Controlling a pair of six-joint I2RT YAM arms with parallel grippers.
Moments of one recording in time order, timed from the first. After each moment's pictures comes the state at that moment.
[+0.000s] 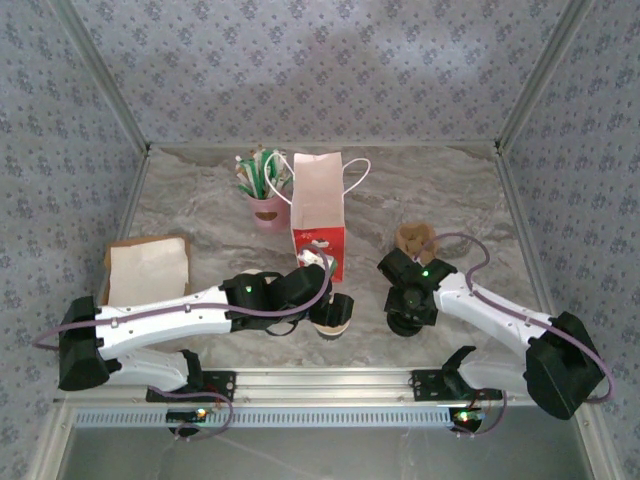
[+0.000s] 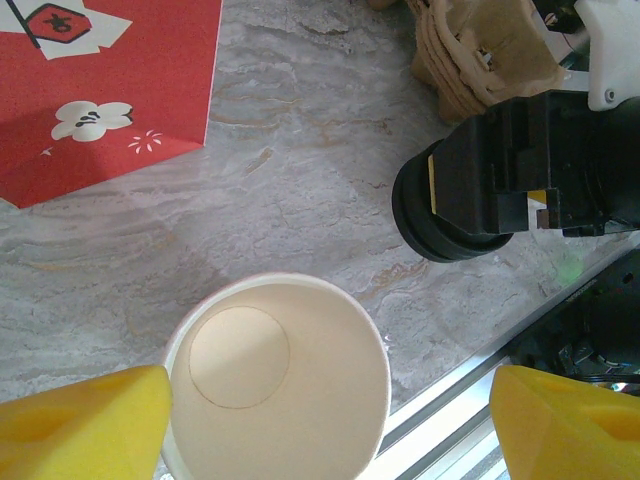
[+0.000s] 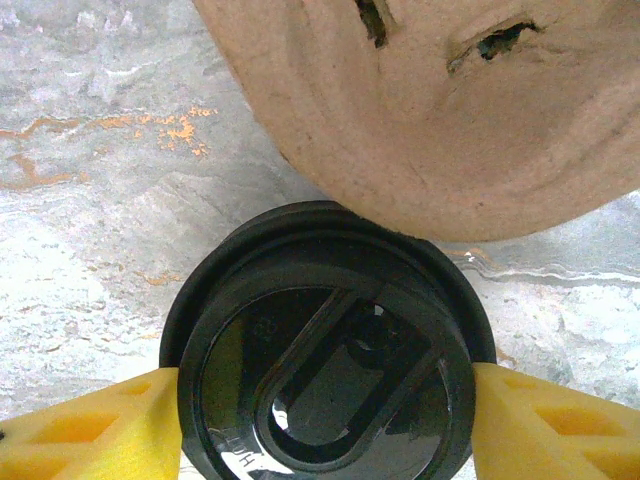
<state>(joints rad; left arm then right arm) -1.27 1.26 1.02 -0.61 -0.20 -0.84 0.69 1.18 0.70 -0.96 0.17 0.98</state>
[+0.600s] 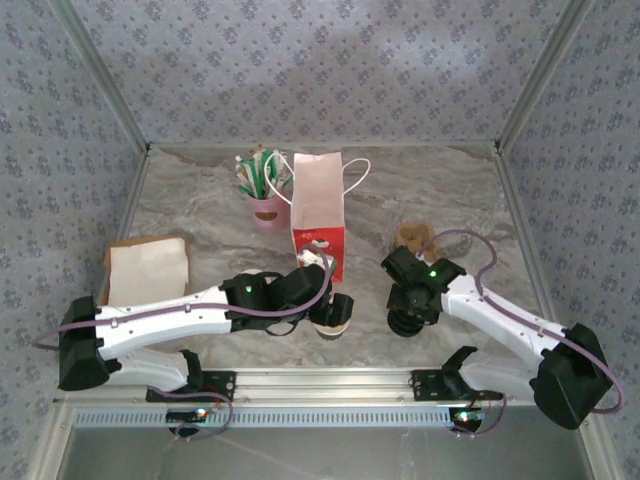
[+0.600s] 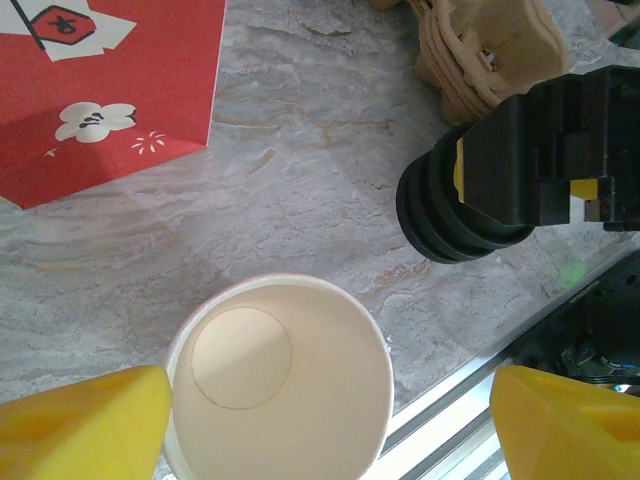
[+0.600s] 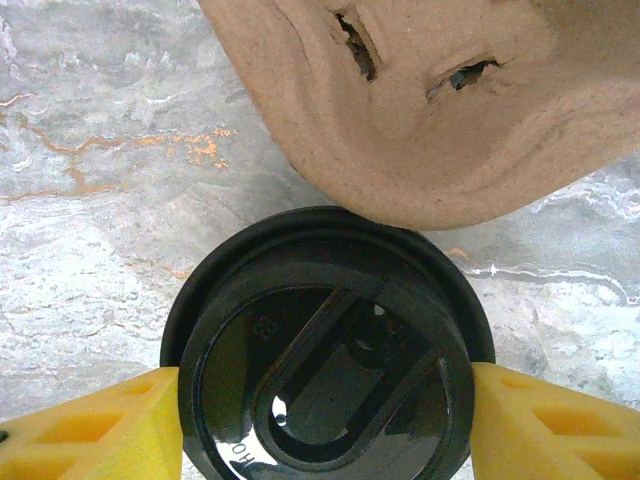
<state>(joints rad) -1.27 1.26 1.02 -0.61 -0.21 -0.83 0.69 1.12 0.74 -1.02 0.18 0.98</state>
